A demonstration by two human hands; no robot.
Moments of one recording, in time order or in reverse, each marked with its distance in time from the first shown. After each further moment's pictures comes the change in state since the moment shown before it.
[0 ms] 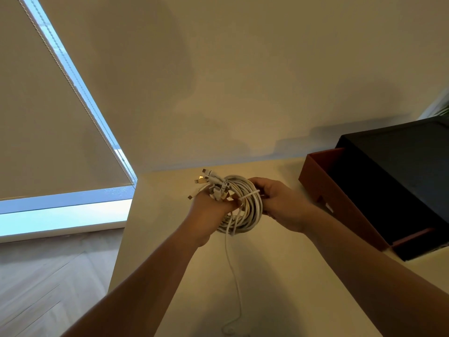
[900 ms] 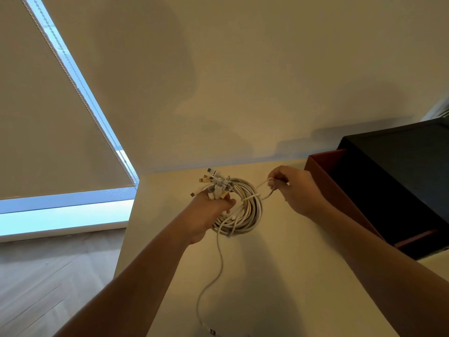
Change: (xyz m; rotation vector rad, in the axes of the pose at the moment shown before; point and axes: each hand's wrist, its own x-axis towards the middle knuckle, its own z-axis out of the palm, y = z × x) left_hand 0.000 0.007 -0.010 0.065 -0.103 -0.143; right_hand 0.015 0.017 -0.046 -0.691 0.447 -0.147
